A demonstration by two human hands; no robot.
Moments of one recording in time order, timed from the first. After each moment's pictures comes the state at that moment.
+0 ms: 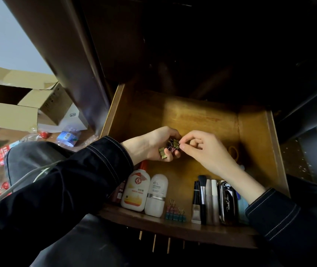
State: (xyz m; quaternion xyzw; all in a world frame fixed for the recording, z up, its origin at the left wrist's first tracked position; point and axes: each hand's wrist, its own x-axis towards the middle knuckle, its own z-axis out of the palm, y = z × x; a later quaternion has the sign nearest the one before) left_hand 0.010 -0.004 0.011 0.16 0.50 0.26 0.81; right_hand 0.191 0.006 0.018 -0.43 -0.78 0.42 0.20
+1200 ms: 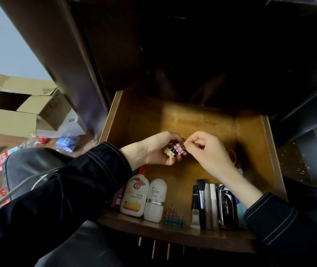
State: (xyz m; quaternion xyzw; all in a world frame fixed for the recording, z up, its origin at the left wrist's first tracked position) left_hand 0.016 -0.005 0.019 0.18 0.51 0.27 0.80; right_hand 0.190 0.006 0.021 -0.49 -0.74 0.40 0.24
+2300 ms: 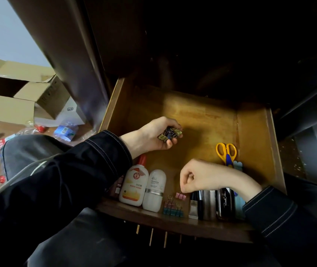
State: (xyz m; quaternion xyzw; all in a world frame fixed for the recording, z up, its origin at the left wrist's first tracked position) left_hand 0.009 -0.002 0.019 0.18 0.55 0.34 0.74; right_hand 0.200 -0.012 0.016 -0.31 -0.79 0.48 -0.19
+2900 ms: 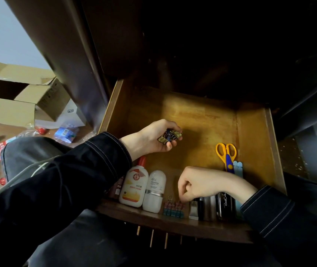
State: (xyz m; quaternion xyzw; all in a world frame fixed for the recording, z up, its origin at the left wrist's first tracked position) left_hand 0.010 -0.003 0.014 0.18 0.55 0.34 0.74; right_hand 0.196 -0.018 0.004 -0.26 -0.81 0.47 -0.24
